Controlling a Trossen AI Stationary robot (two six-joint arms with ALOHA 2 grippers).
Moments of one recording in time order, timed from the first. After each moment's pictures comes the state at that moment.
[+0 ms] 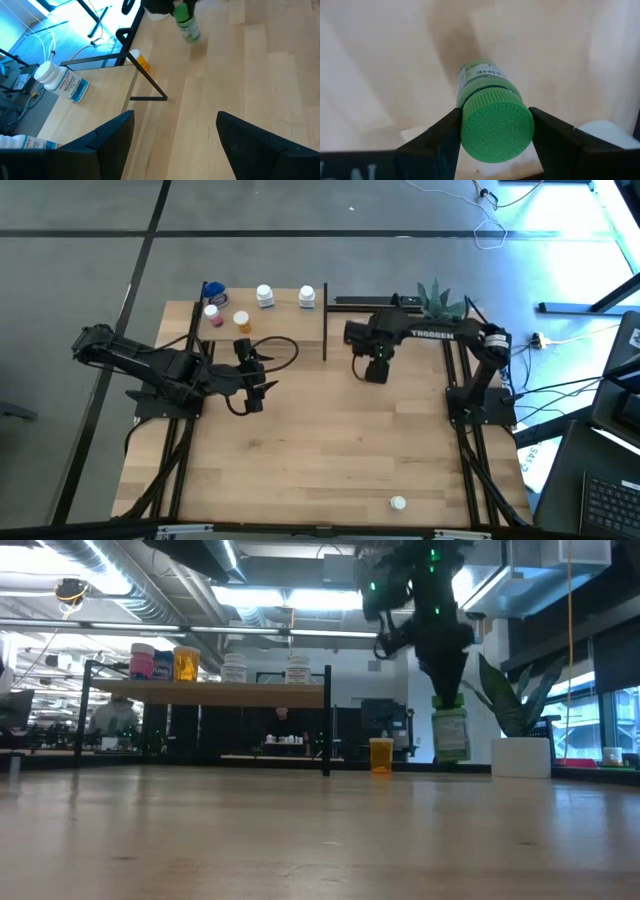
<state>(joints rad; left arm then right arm) -0.28 1.05 0.98 -0.53 -0.72 0.03 -0.27 1.80 1.47 -1.31 0.13 -0.01</state>
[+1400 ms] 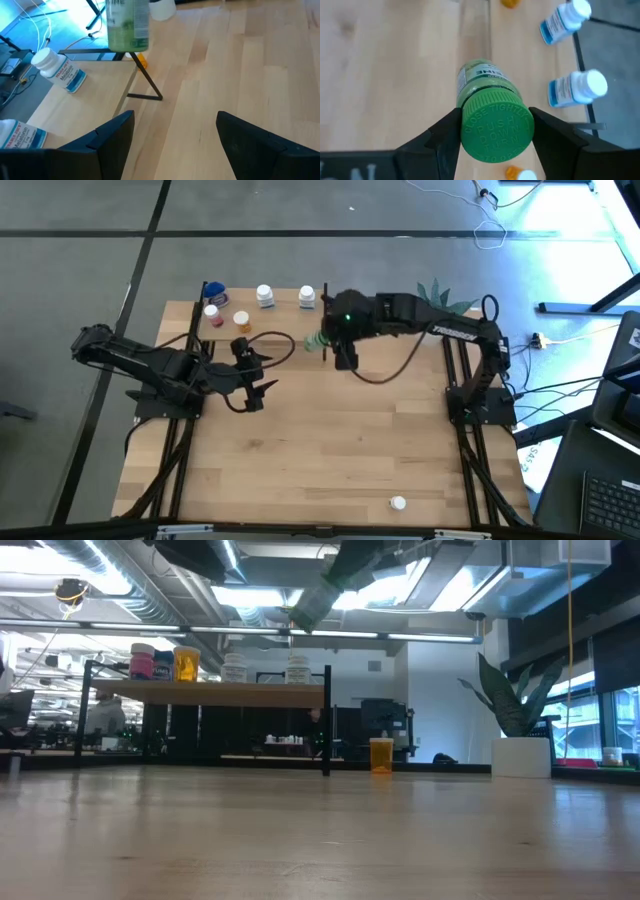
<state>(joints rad) -0.28 1.02 0.98 -0.53 -0.71 -0.08 -0.14 1.81 2.01 -1.04 0.14 -0.30</state>
